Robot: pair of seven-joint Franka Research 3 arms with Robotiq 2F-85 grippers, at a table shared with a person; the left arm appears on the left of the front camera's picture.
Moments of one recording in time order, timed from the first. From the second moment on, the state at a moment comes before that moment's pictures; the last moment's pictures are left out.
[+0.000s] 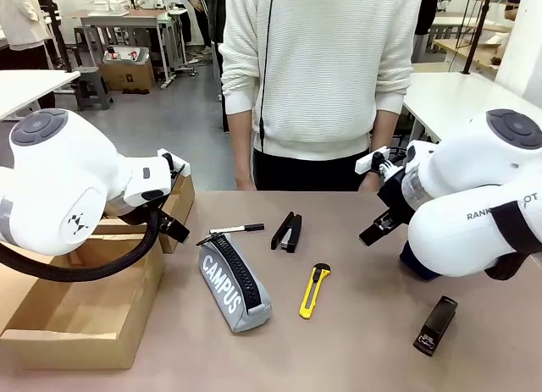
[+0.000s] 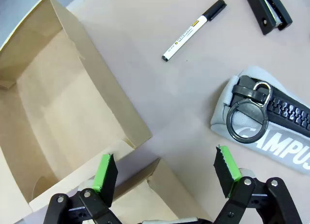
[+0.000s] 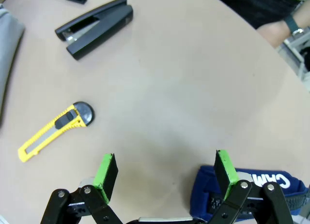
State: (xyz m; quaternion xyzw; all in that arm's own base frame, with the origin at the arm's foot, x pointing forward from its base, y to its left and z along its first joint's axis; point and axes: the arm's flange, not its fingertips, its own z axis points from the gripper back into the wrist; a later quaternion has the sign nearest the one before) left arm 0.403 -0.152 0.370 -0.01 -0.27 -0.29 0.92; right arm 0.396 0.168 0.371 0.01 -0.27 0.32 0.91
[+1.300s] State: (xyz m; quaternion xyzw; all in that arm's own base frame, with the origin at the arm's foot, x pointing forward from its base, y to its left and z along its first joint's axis) left arm 0.263 0.068 0.547 -0.38 -0.27 -0.24 0.85; right arm 0.231 -0.180 0.580 0.40 -0.18 -0.07 0.90
